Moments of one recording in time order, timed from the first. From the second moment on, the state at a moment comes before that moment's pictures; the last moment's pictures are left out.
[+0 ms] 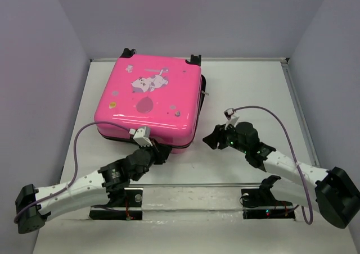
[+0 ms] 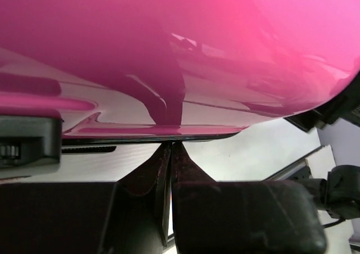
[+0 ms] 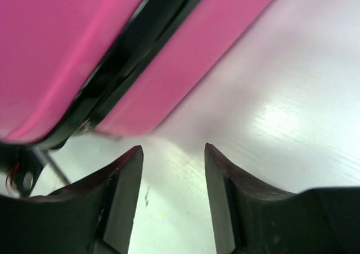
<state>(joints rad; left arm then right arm) -1.14 0.58 0.28 -0.06 -0.53 -0.94 0.65 1.05 0.38 0.30 -0.18 0.52</state>
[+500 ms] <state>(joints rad) -1.07 0.62 0.28 -0.04 -0.44 -0.88 0.81 1.16 0.44 0.34 -0.29 0.22</state>
